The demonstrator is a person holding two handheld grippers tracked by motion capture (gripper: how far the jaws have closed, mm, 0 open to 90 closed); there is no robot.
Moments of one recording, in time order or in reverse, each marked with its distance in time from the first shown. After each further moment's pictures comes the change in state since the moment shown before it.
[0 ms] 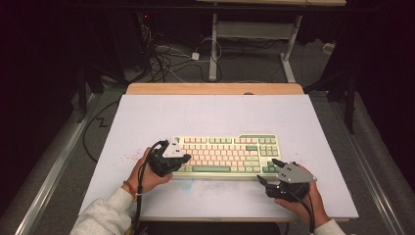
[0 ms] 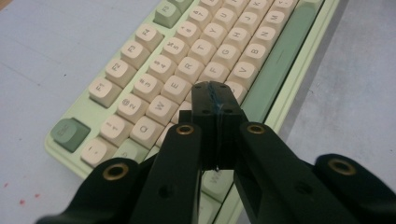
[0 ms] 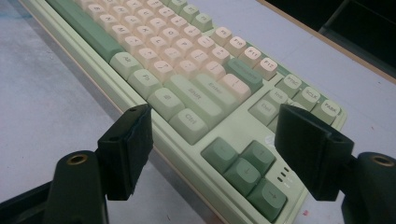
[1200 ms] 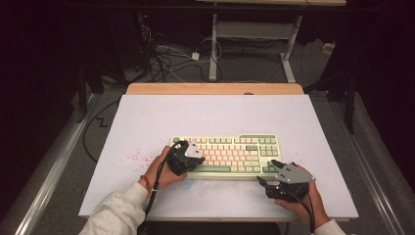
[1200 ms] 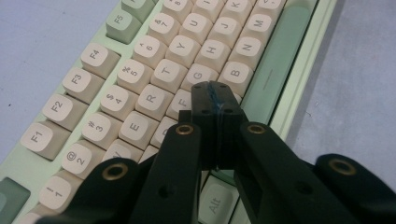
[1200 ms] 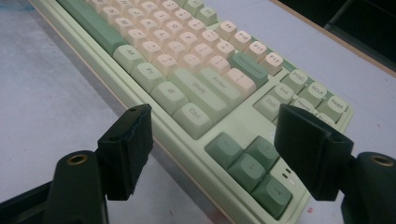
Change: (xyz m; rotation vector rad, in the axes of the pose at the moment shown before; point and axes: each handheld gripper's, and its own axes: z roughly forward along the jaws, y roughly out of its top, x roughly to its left) left arm -0.010 0.023 0.036 0.078 -0.040 0.059; right arm 0.001 -0.002 0.001 0.014 0.013 -0.009
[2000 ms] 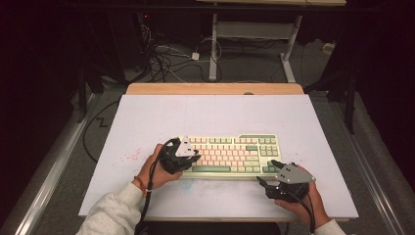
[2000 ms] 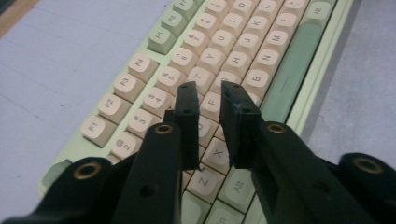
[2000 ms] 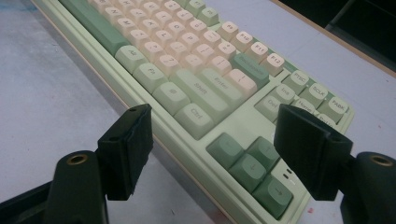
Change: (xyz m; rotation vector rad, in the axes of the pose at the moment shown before) left arm 0.004 -0.009 -0.022 -0.081 0.094 -0.007; right arm 0.001 0.001 -0.001 0.004 0.004 -0.004
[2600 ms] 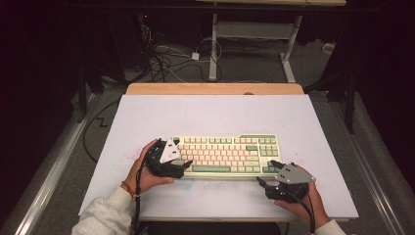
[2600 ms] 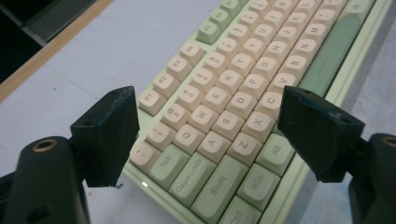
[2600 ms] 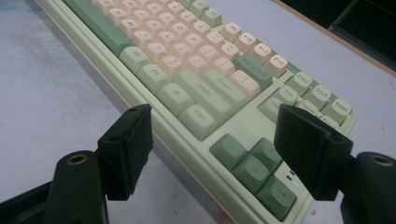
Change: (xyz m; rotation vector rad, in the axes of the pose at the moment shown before) left arm 0.005 -0.031 -0.022 -0.096 0.127 -0.042; right arm 0.001 0.001 0.000 -0.004 0.010 -0.001
